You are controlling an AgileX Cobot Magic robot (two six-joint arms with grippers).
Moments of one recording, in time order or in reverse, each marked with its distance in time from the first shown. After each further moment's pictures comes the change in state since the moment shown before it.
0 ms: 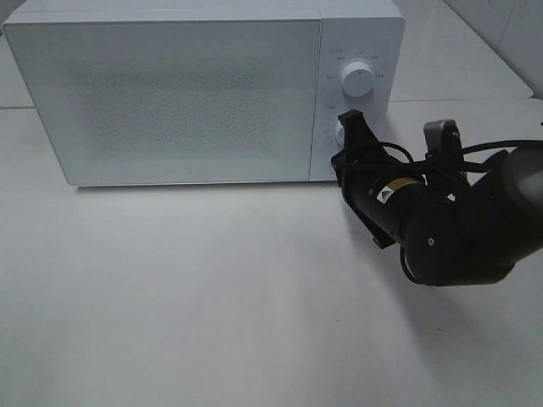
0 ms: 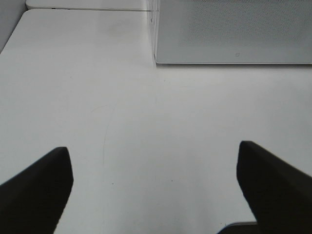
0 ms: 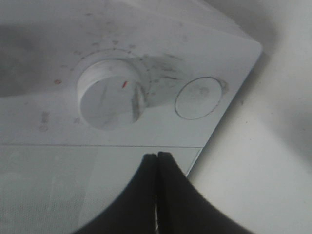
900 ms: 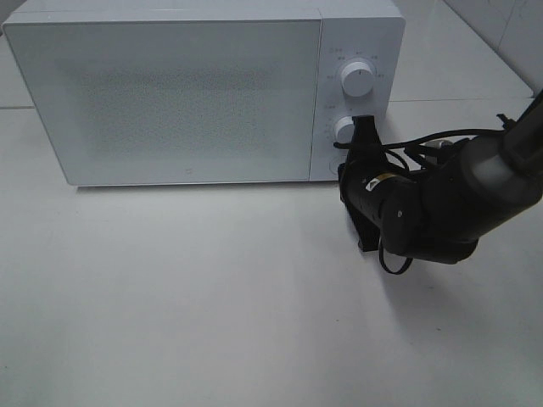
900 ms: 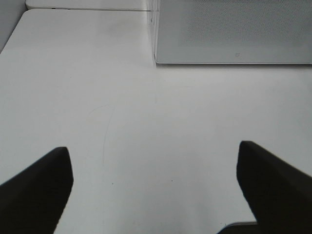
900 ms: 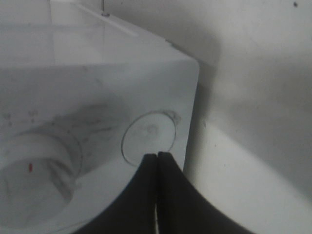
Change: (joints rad) left arm 0.000 0.000 0.000 0.000 0.000 0.000; right arm -0.034 0.104 -0.131 0.133 0.105 0.139
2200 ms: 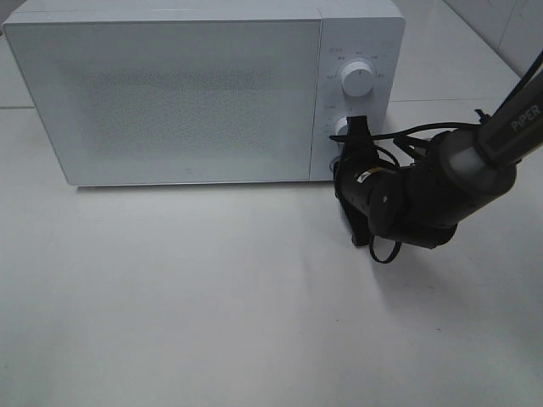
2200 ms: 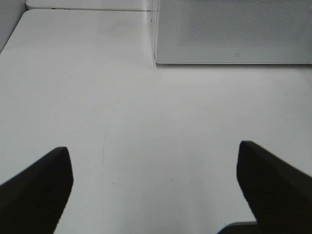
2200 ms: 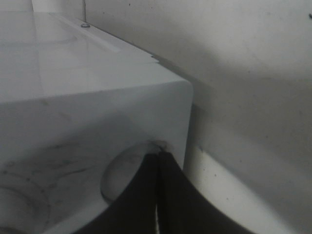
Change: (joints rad) left arm 0.000 0.000 0.000 0.000 0.000 0.000; right arm -0.040 0.077 -0.112 0.013 0.069 -0.027
